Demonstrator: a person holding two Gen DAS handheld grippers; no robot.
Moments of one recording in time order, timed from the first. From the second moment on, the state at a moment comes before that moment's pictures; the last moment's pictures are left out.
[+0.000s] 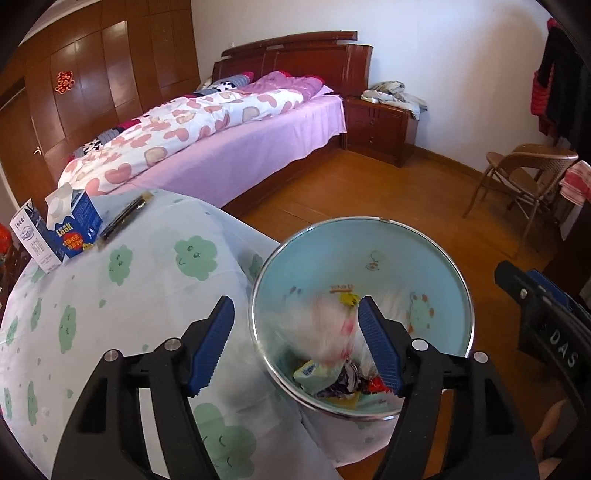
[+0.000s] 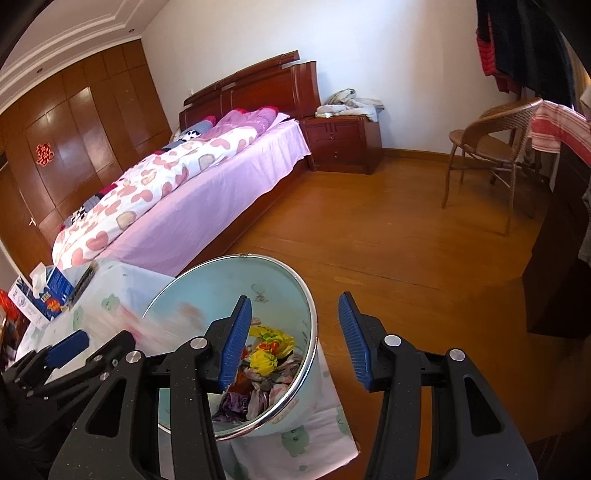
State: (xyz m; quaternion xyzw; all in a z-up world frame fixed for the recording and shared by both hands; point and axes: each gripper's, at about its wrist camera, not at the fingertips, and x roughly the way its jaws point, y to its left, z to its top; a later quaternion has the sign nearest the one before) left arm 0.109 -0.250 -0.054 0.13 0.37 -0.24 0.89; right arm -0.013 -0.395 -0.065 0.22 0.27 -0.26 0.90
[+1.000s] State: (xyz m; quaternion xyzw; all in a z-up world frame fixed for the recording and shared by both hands) left arm 0.079 -0.091 -0.047 0.08 0.38 -0.11 0.91; right arm -0.016 -0.298 -0.062 0.14 0.32 -0.20 0.92
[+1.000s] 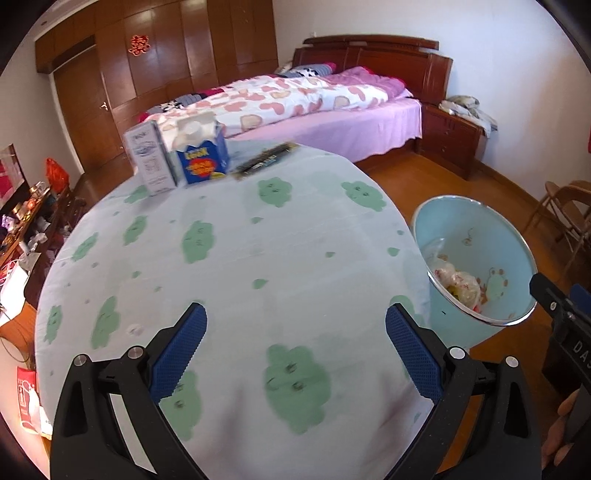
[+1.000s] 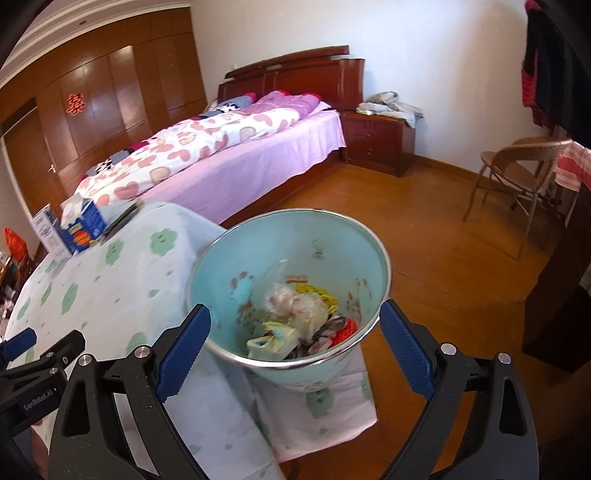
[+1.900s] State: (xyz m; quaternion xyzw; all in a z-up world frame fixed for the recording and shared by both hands) left arm -0.006 -0.074 0.039 0.07 0.22 -0.13 0.96; right arm -0.099 -0.257 0.008 0.12 0.13 -0.23 0.96
